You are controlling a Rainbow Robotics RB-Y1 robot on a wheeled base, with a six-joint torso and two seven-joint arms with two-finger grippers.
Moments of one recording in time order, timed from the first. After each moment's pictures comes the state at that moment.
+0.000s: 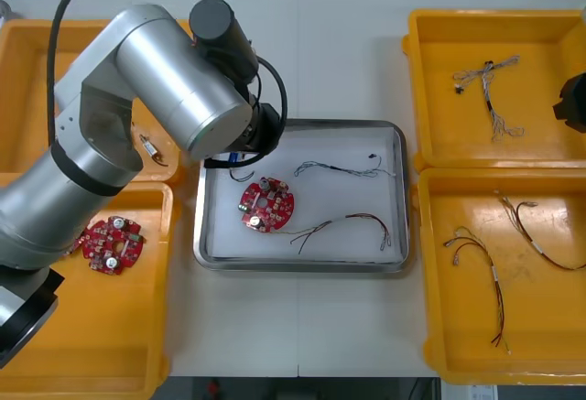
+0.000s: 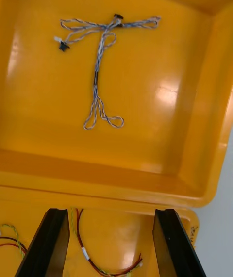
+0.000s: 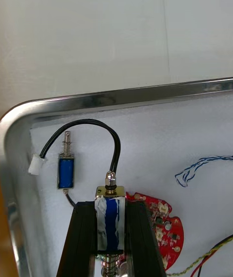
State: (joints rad) right arm -0.51 -0.60 -0.29 -2.07 -0.44 1.92 1.67; left arm -0.78 0.45 -0.53 -1.85 0.44 1.64 -0.79
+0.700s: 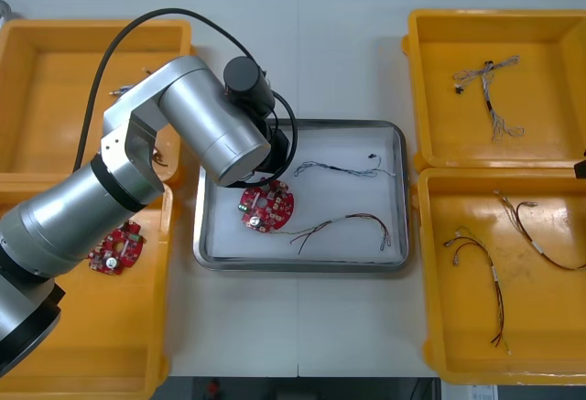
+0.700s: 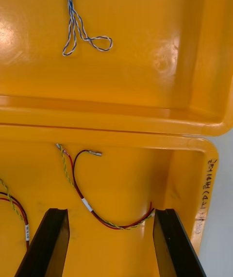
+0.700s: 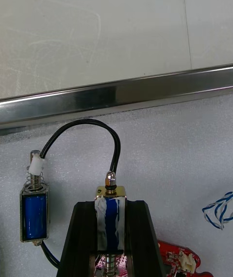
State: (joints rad) right arm -0.30 -0.59 -0.40 -2.13 -0.53 1.92 1.63; left arm -0.78 0.45 -0.66 -1.67 0.40 1.43 -0.79
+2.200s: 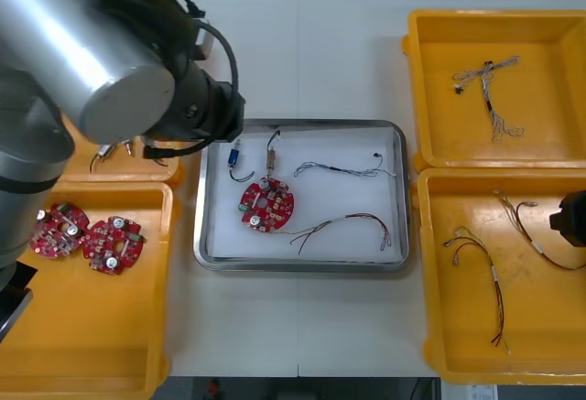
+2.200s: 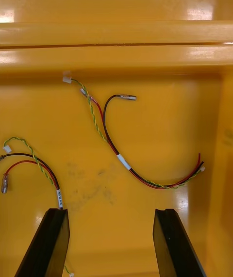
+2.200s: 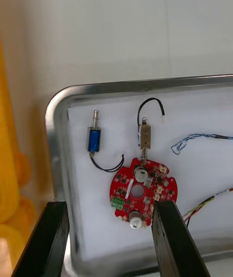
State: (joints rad) right arm -0.10 -0.43 -0.42 -2.28 -0.48 1.92 1.56; left arm -0.73 0.52 -0.32 -2.12 0.56 1.86 -0.79
